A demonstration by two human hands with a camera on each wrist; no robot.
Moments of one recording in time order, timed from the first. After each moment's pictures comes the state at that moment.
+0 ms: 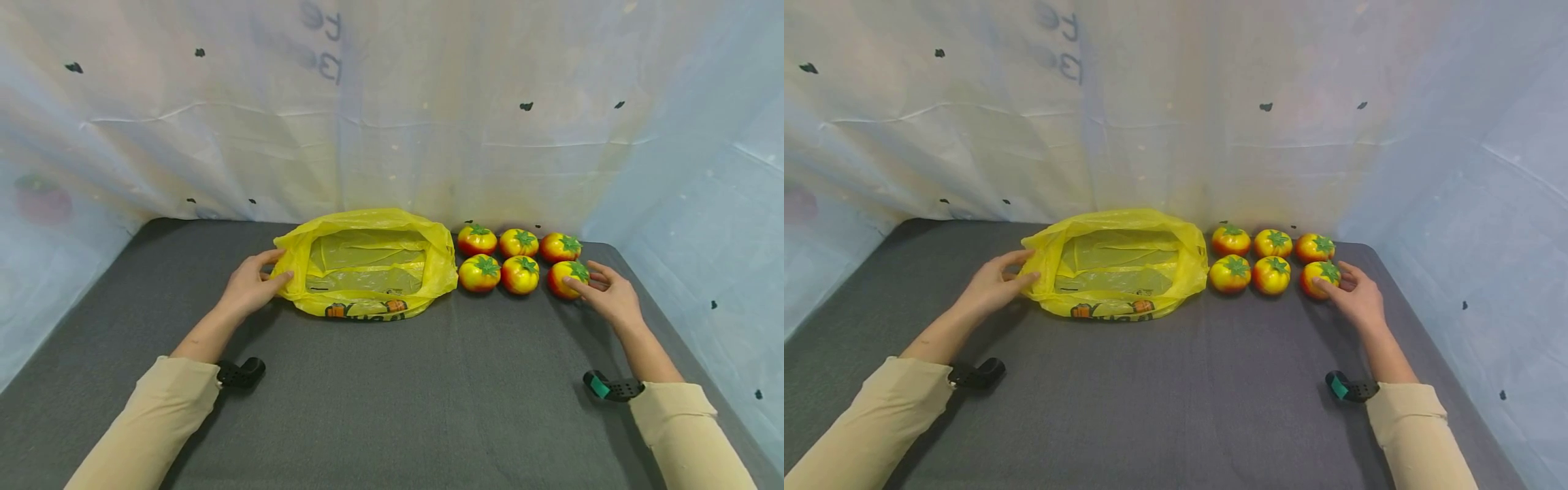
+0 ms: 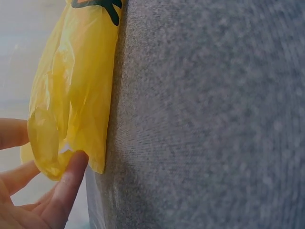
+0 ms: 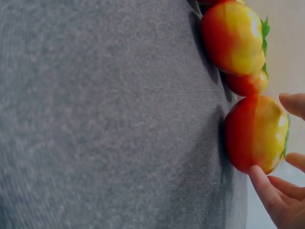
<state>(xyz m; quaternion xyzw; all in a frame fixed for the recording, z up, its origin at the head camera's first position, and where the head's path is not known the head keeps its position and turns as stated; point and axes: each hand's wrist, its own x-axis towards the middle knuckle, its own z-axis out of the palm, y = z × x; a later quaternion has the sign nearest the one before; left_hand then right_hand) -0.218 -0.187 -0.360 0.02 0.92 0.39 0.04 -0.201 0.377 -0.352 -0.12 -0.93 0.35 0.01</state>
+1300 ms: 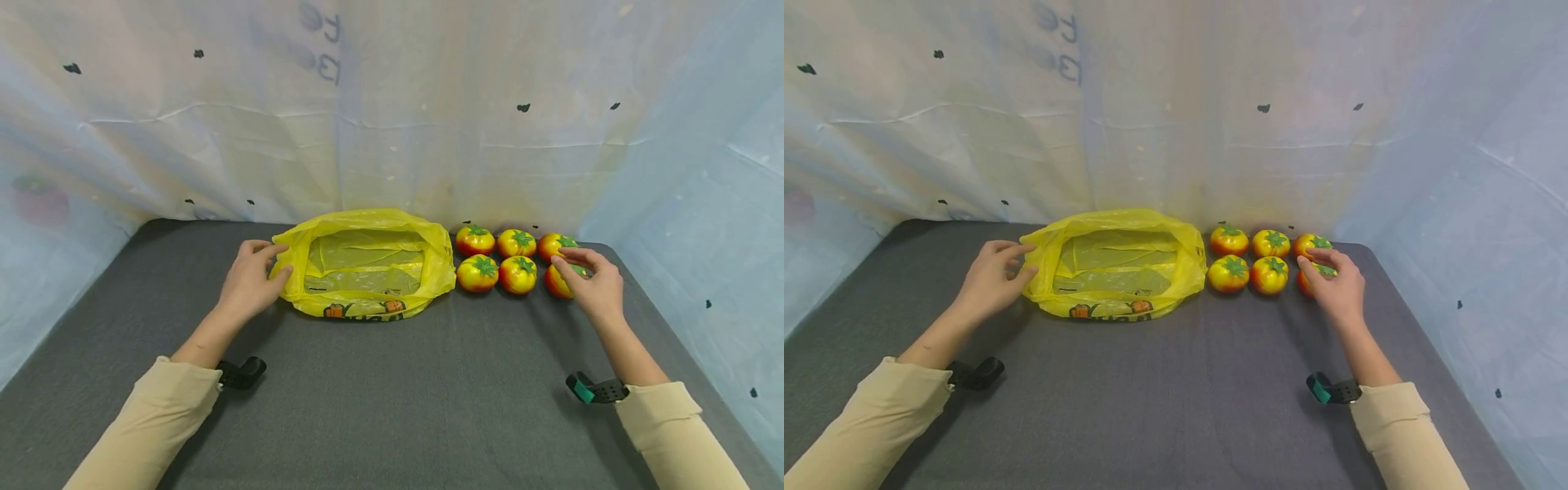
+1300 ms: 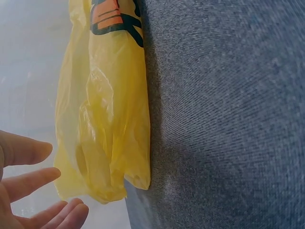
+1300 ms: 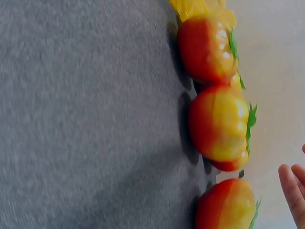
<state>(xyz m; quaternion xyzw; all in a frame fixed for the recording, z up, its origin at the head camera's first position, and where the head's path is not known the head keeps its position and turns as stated) -0.202 -0.170 -0.338 0.05 0.95 0.31 -0.07 -0.195 0.328 -0.330 -0.07 -0.92 0.34 0.20</state>
